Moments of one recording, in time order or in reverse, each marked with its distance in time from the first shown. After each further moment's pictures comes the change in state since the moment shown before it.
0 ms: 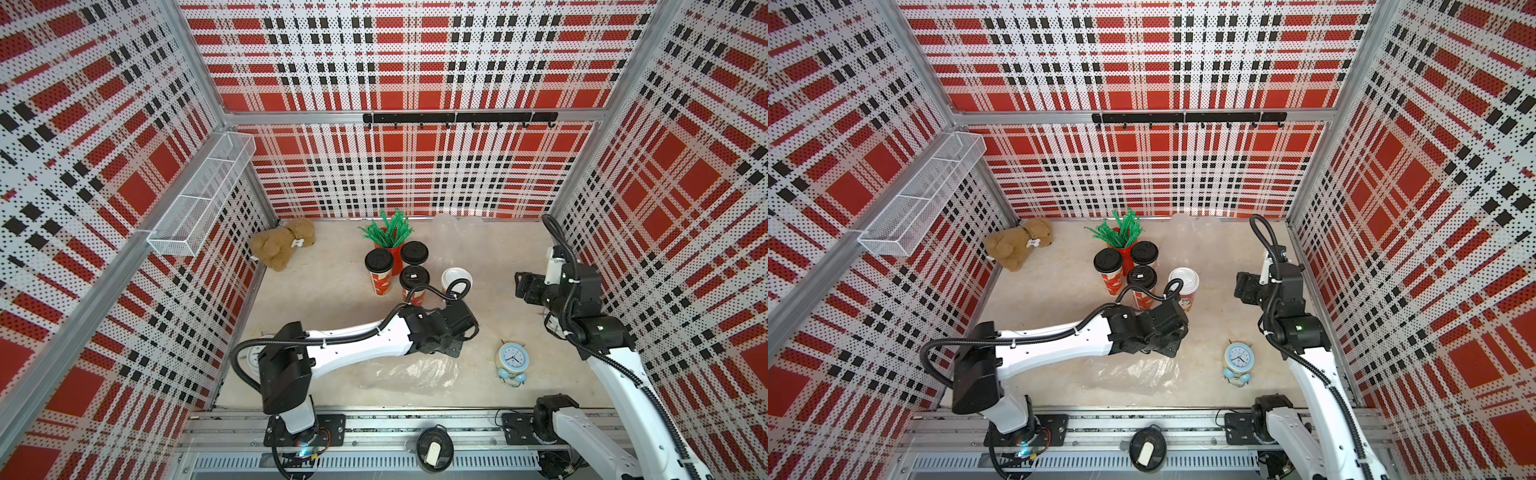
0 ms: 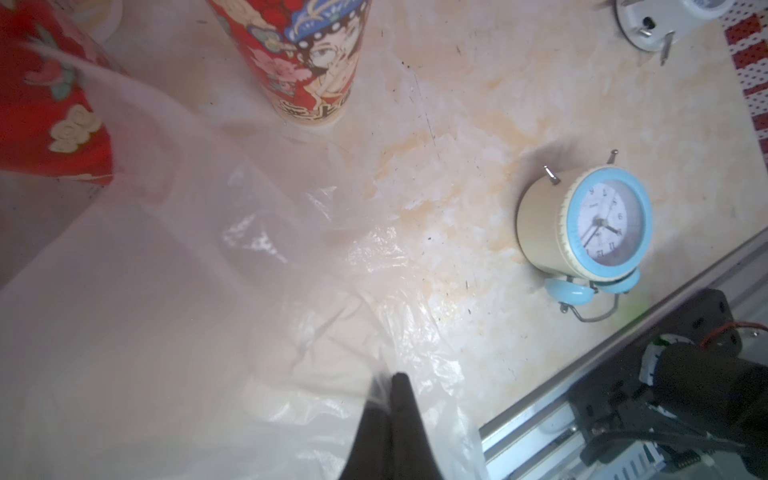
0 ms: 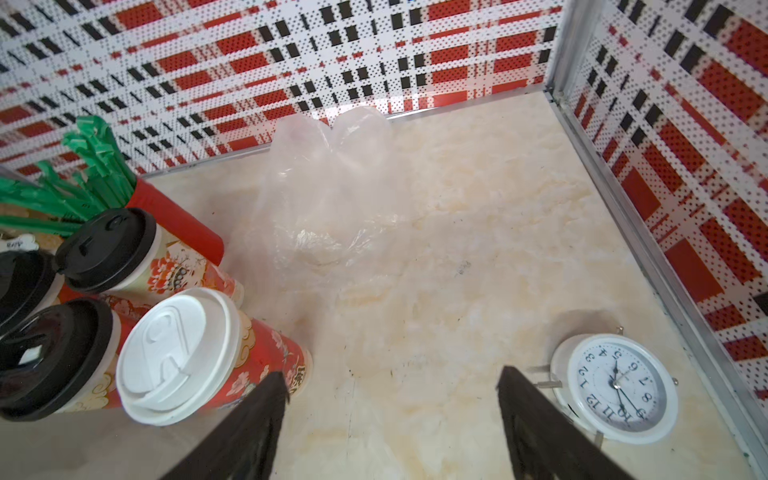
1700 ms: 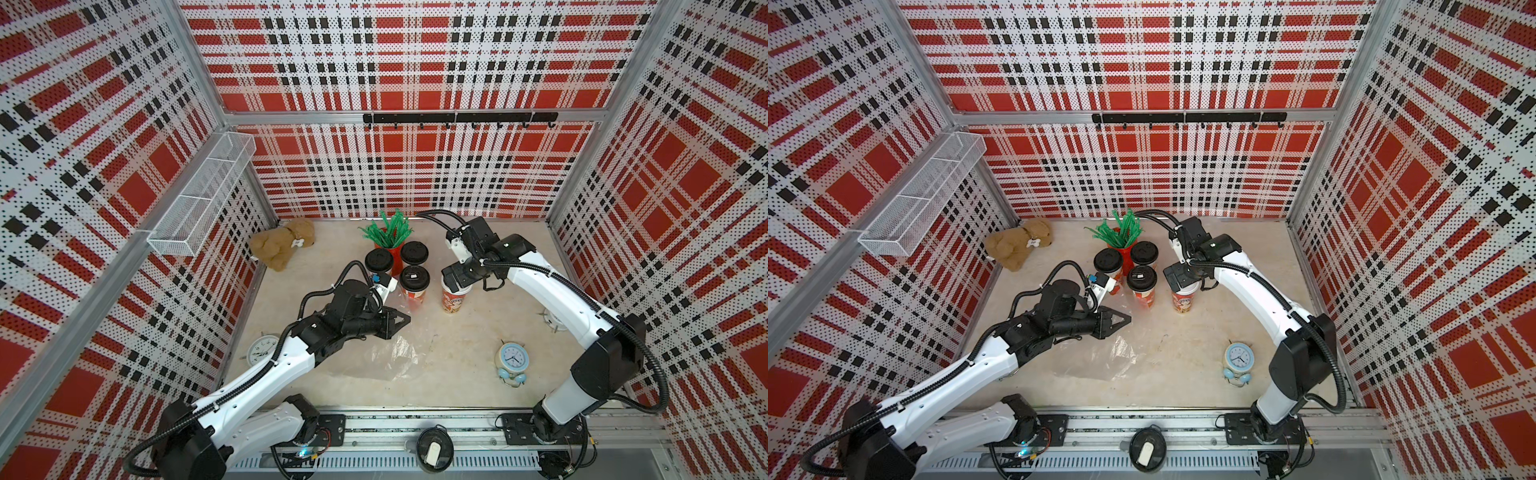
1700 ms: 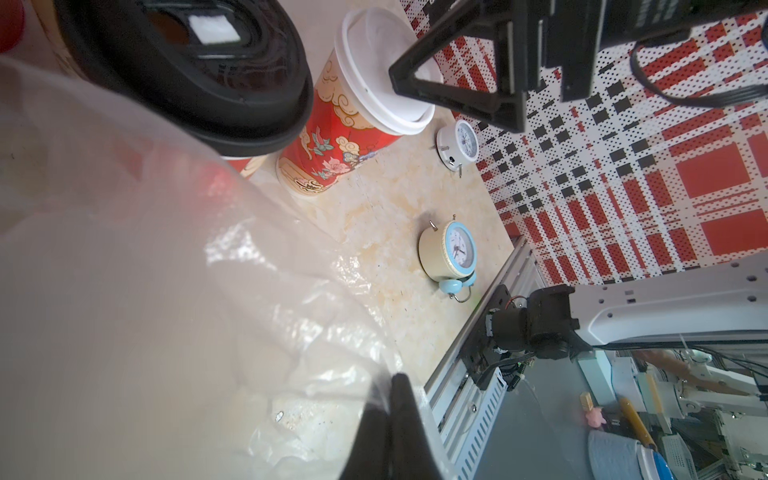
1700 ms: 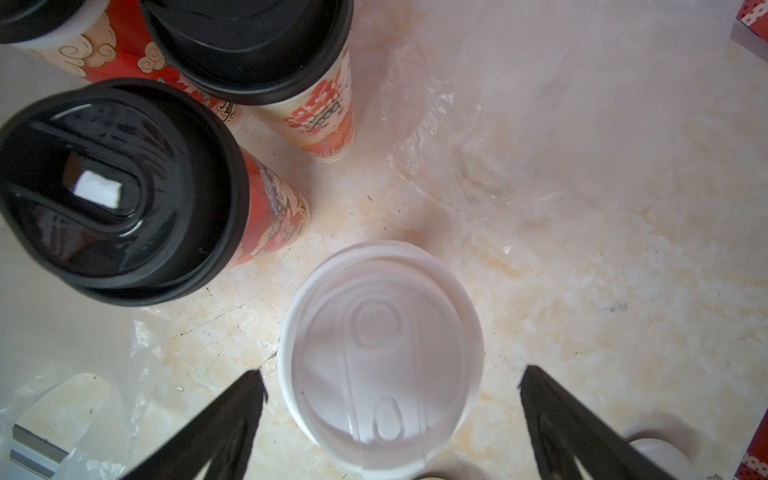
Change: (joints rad) left arm 0.498 -0.621 -0.557 0.408 0.625 0.148; right arm 0.415 0.751 0.655 -0.446 0.043 -0.216
